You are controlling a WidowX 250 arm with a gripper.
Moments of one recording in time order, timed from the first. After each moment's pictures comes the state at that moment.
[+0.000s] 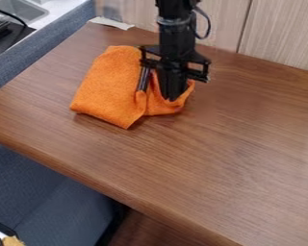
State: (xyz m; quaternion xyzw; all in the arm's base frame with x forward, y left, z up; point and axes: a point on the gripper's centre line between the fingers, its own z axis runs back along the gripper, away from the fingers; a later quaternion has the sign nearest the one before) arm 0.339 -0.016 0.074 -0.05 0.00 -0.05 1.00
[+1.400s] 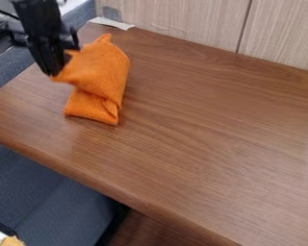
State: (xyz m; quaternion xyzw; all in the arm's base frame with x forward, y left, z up) arm 0.278 0.144 0.094 -0.01 -0.07 0.11 0.99
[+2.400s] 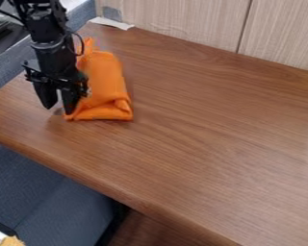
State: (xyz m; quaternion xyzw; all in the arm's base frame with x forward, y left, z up) arm 0.273 0.135 0.043 0.02 -0.02 0.04 1.00
